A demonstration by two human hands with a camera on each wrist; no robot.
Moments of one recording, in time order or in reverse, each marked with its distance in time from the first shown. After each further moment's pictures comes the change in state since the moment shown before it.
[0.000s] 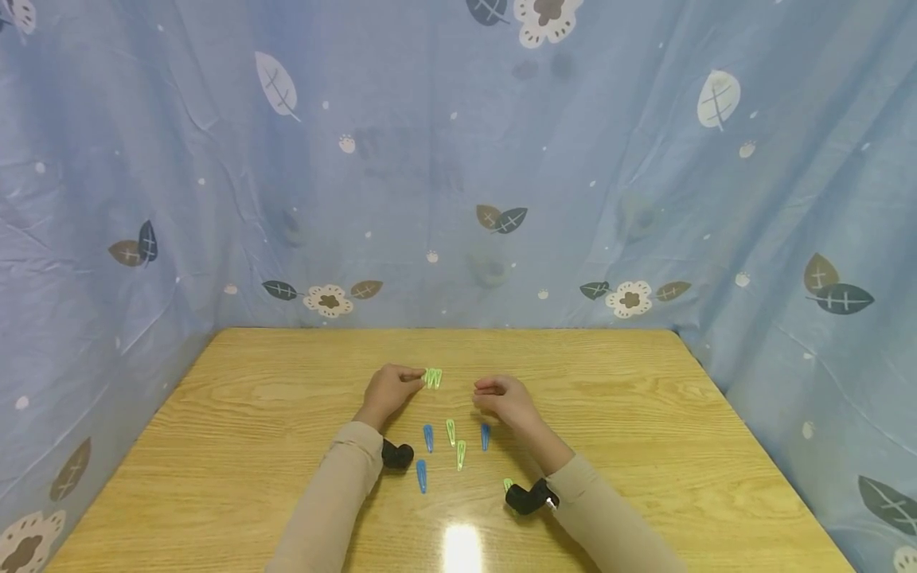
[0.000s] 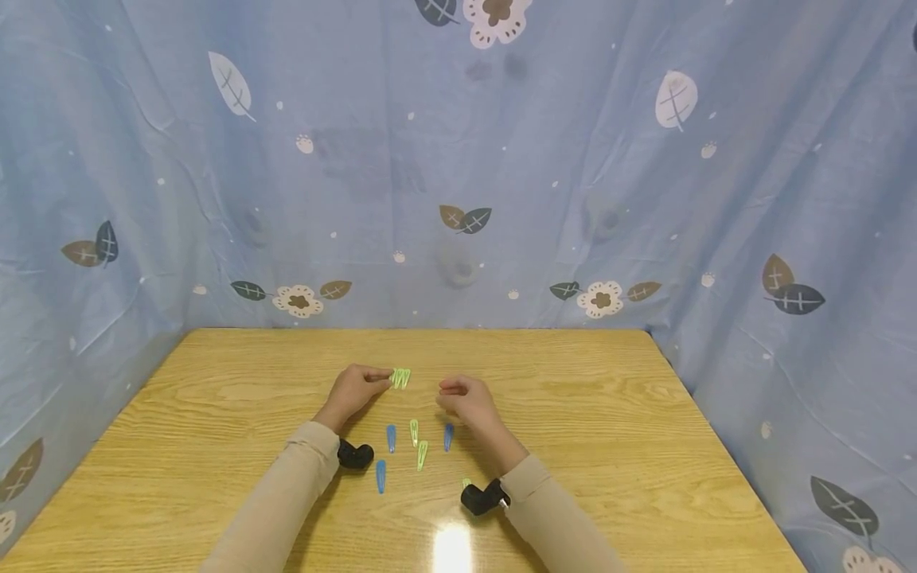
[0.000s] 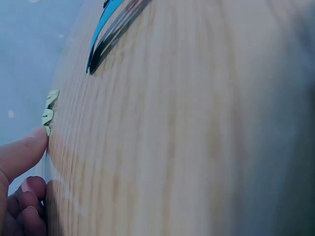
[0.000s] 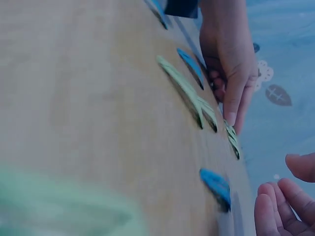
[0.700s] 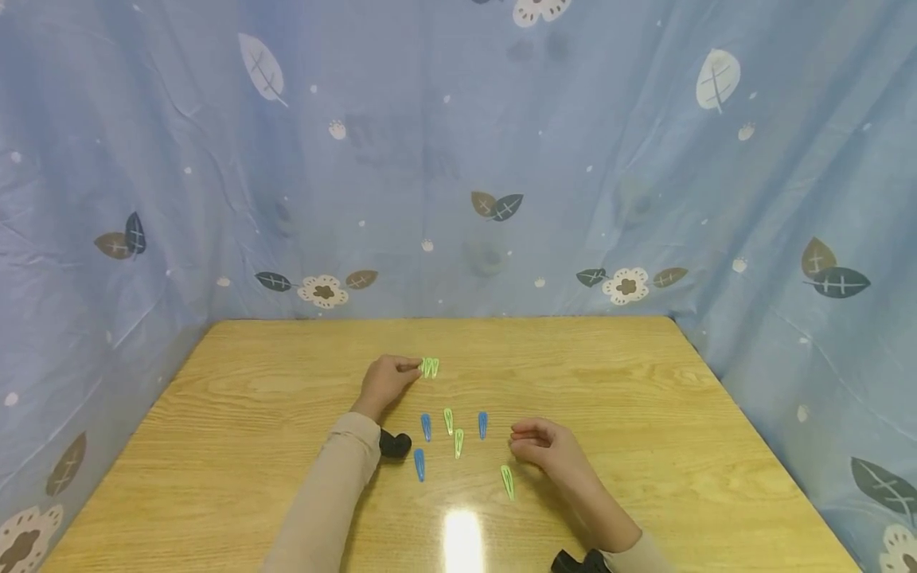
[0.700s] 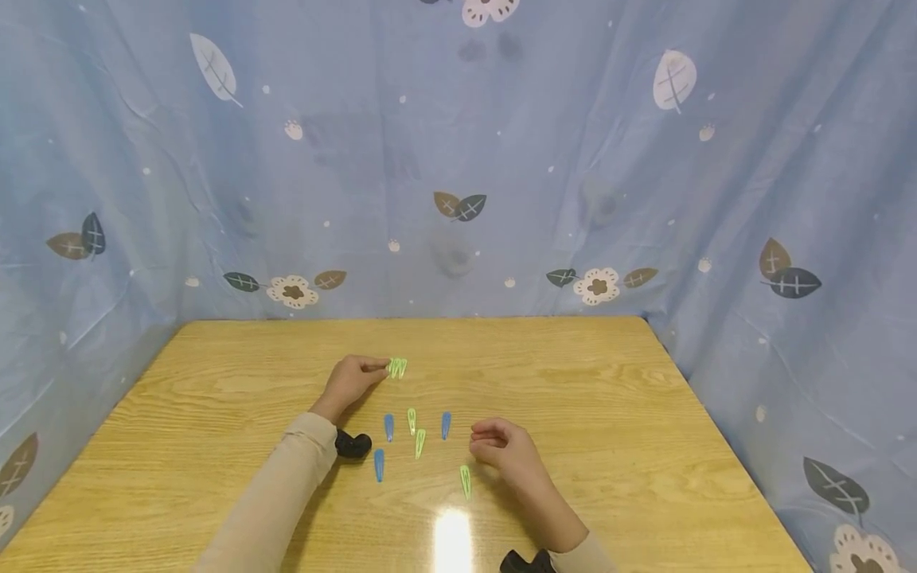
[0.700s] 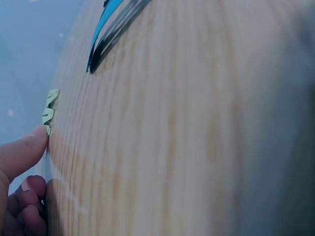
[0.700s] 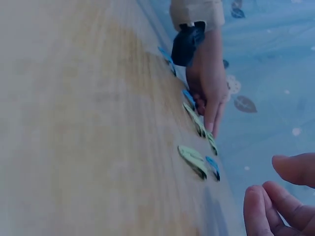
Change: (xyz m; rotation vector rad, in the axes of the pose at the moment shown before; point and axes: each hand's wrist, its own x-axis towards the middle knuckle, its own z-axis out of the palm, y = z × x) left_hand 0.003 0.000 0.000 -0.007 -0.024 -0.039; right_hand -0.102 0.023 -0.037 0.029 -0.056 -0.007
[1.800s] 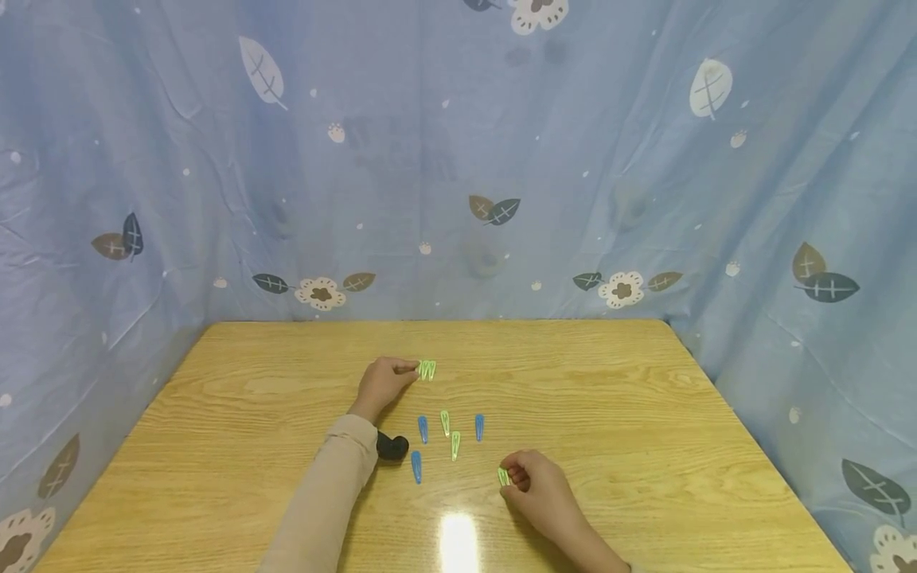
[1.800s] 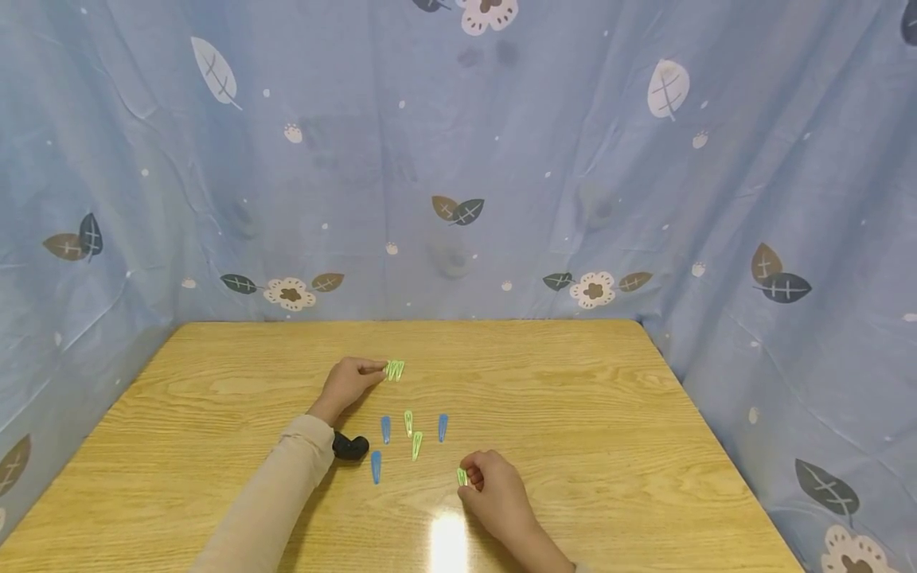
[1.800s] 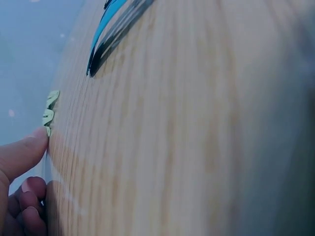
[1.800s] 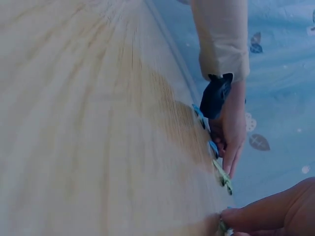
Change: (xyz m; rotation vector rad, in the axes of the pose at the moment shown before) left_hand 0.001 -0.002 0.001 -0.008 0.003 0.009; right_hand -0.032 0.005 0.030 -0.542 0.075 -0.155
